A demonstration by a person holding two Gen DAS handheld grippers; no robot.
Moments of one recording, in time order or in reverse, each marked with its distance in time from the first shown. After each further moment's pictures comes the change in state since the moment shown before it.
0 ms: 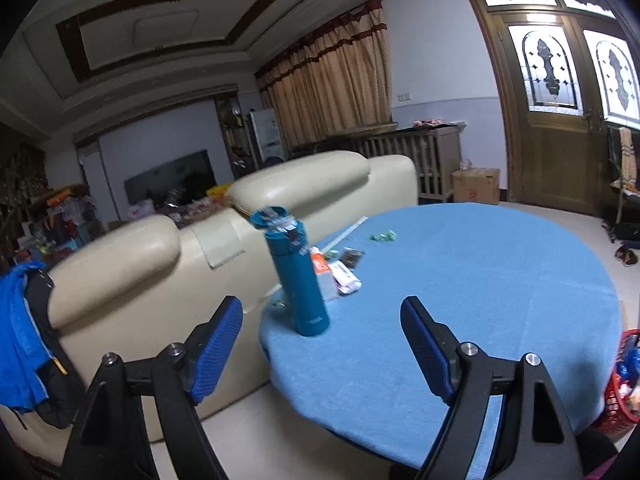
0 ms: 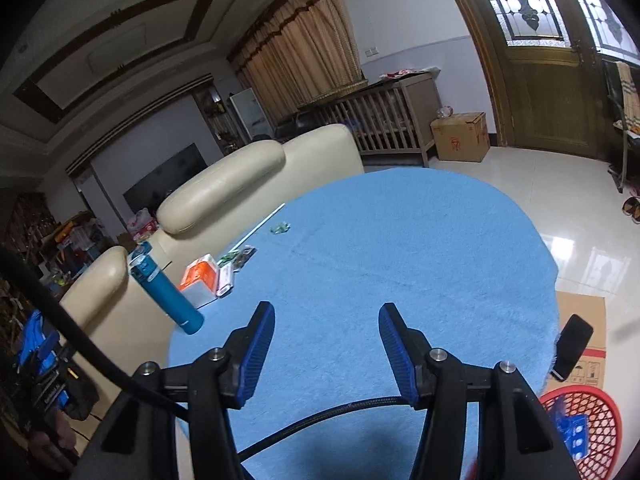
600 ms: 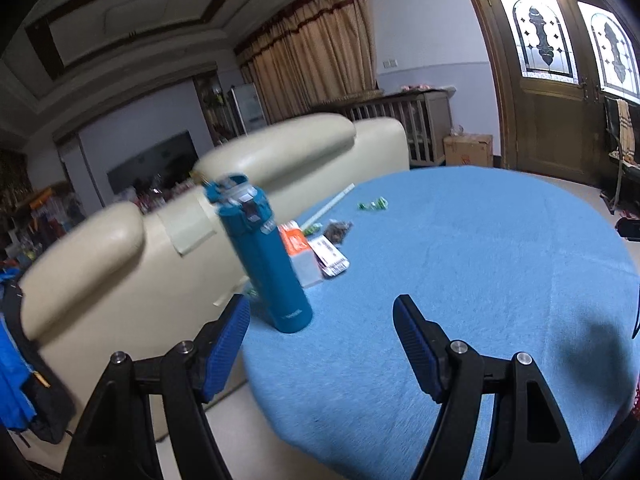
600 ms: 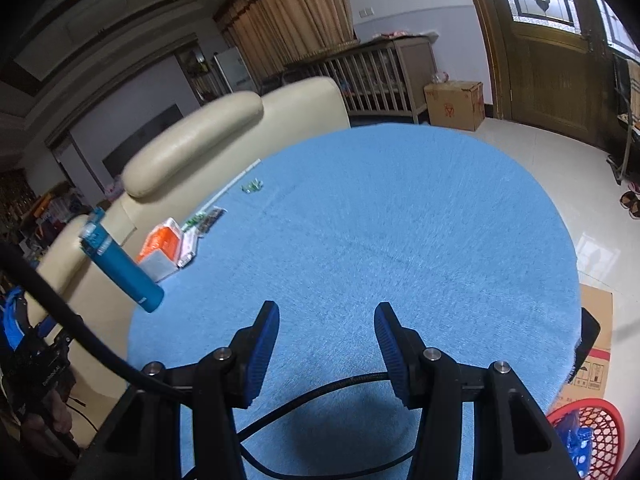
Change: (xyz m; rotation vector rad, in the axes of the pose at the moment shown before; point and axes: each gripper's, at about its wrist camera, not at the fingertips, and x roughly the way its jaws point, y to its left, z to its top) left arm 0.083 -0.021 -0.003 0.072 0.085 0.001; right arm 0.075 -0.025 0.000 -0.007 0.117 -0.068
